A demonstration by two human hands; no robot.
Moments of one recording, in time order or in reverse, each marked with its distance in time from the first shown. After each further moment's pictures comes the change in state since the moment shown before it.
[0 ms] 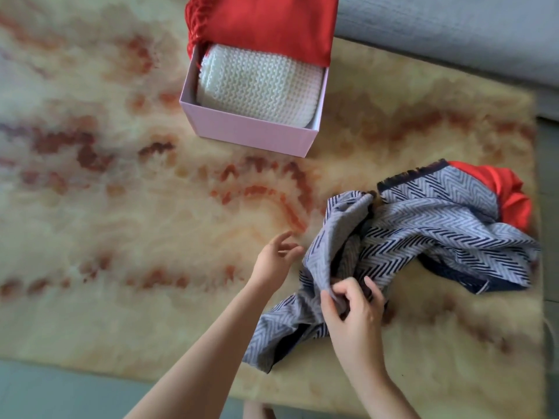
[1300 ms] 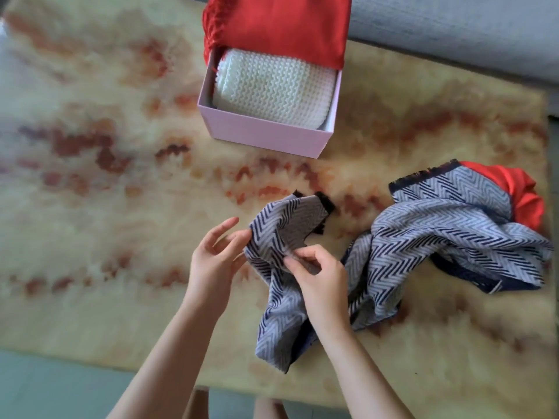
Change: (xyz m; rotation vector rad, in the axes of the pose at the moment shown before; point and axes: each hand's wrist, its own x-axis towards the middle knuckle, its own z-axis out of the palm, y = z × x) left_hand -0.063 0.021 -0.090 -0.749 0.268 0.063; right_hand 0.037 -0.058 0.043 0.372 -0.179 0.338
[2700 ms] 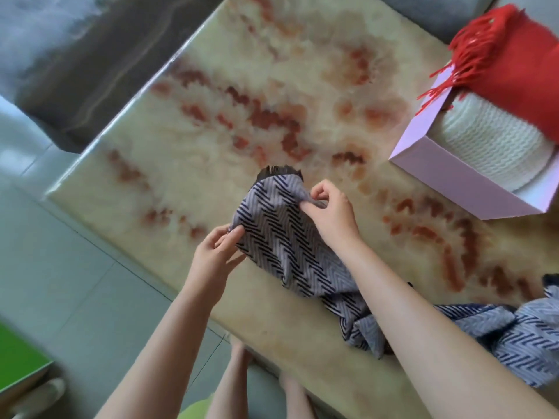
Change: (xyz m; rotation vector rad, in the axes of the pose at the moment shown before) left_hand 0.033 0.059 -0.259 -0.102 0.232 -0.047; right_hand 0.027 -0.144 0.238 -0.271 -0.475 -0.191
